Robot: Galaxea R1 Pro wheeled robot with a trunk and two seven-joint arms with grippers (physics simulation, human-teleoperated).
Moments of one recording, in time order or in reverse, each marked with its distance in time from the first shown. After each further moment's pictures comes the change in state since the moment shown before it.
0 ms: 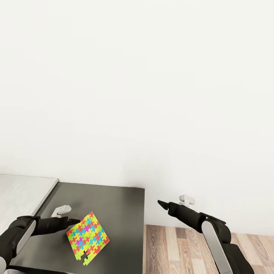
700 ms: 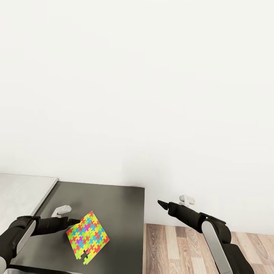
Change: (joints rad) left arm 0.000 -0.001 0.000 0.000 -0.004 -0.002 -0.001; right arm 0.001 0.000 0.000 -0.001 0.001 0.000 0.000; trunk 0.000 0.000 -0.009
